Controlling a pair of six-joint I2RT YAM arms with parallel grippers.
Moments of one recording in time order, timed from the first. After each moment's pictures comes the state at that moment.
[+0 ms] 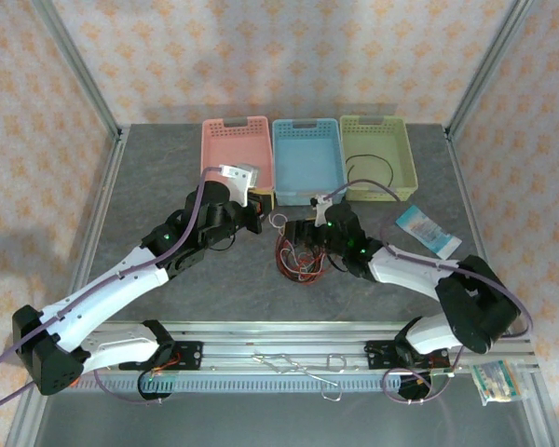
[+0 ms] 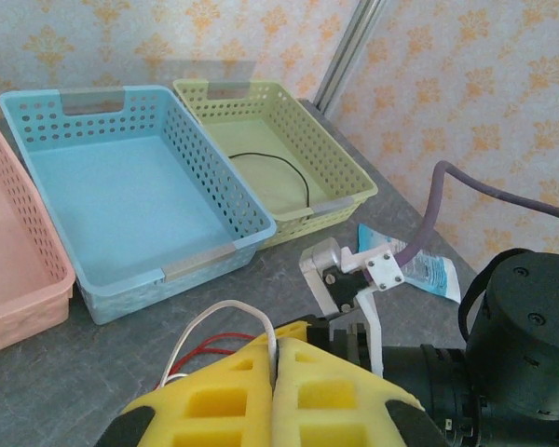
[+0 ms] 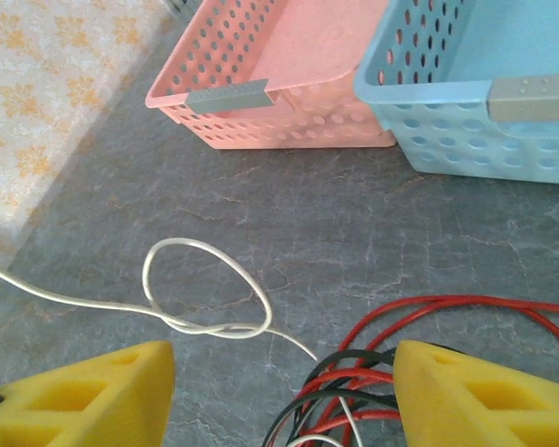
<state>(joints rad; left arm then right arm) -0.71 1.11 1.02 -0.23 -0.03 -0.39 0.67 1.41 0.64 0.31 -0.16 0.53</state>
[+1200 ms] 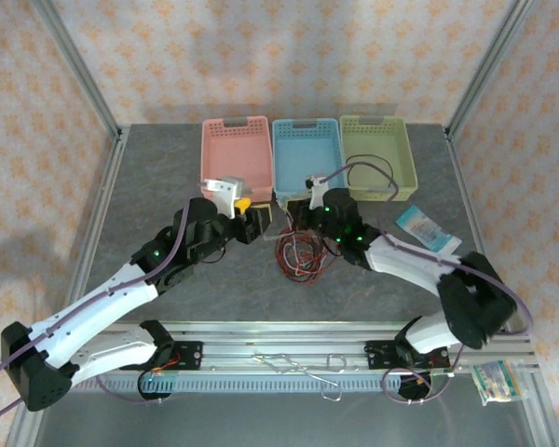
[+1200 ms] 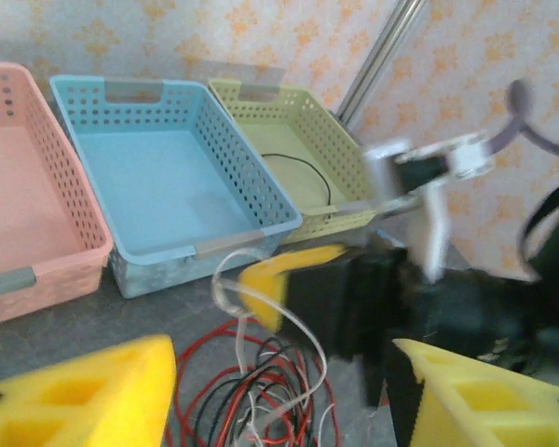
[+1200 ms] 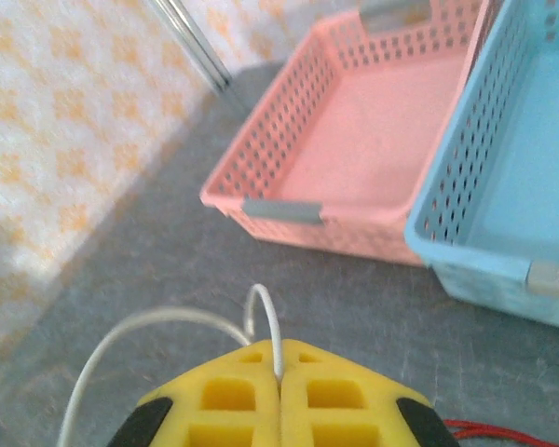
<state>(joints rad) -0.71 0.97 0.84 -0.16 -0.10 -0.44 0.66 1.38 0.78 0.30 -0.13 0.48</state>
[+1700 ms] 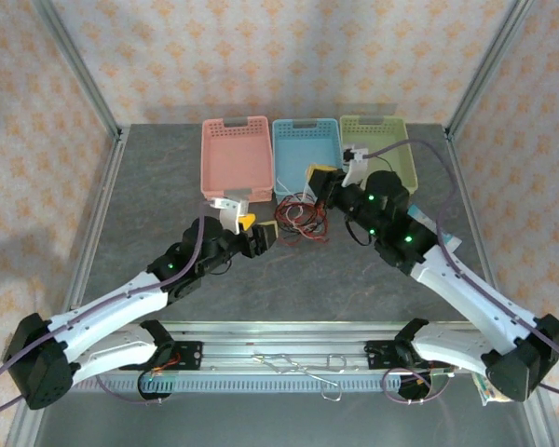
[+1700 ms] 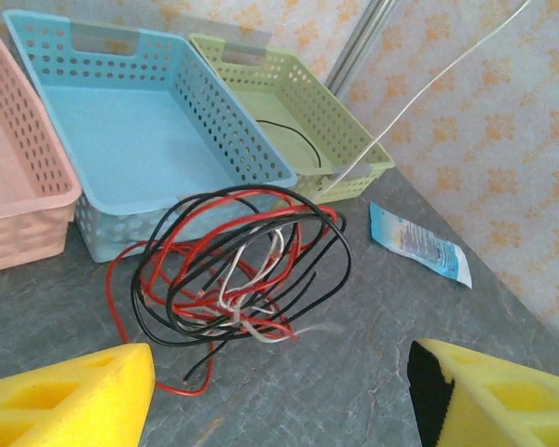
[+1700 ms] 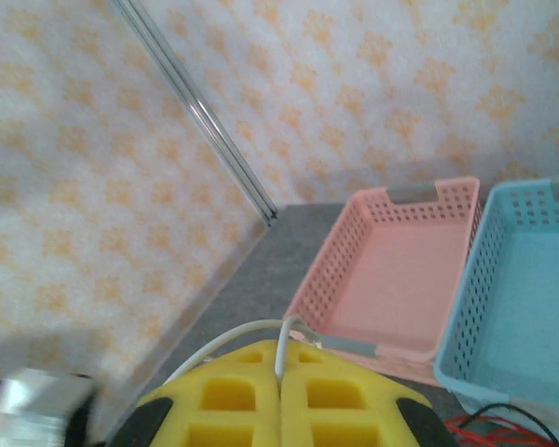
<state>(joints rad) -0.71 1.02 0.62 0.12 -0.03 -0.46 0.66 1.05 1.03 -0.04 -0.05 0.49</state>
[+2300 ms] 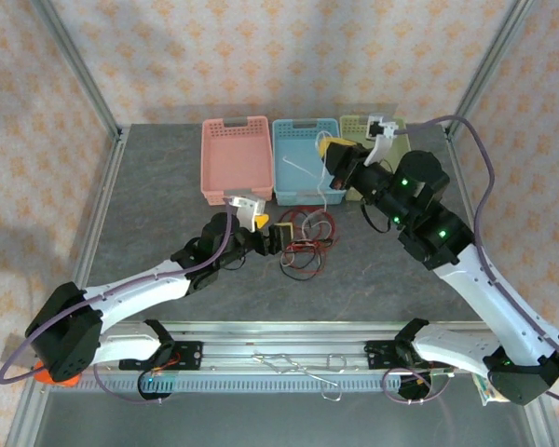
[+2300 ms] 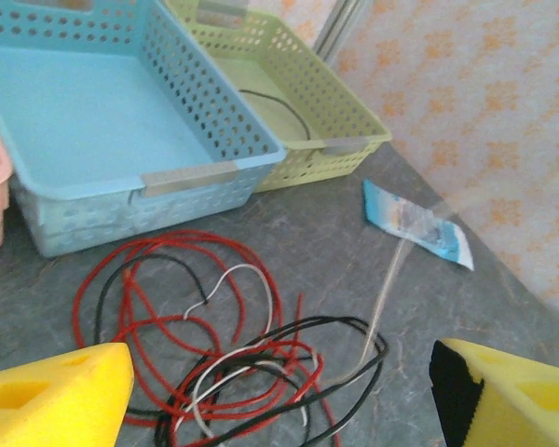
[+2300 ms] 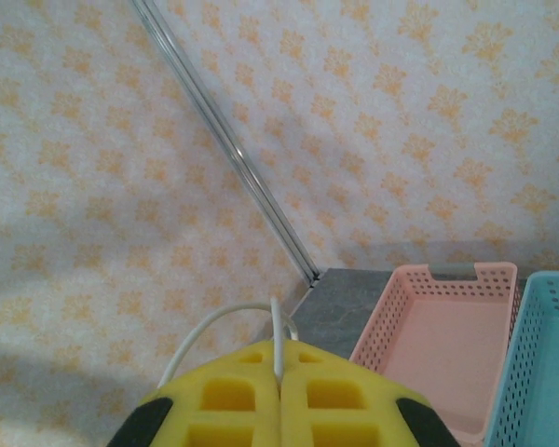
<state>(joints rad) -0.71 1.21 0.62 0.31 0.04 -0.46 0.66 1.04 1.31 -0.21 -0.06 0.50</state>
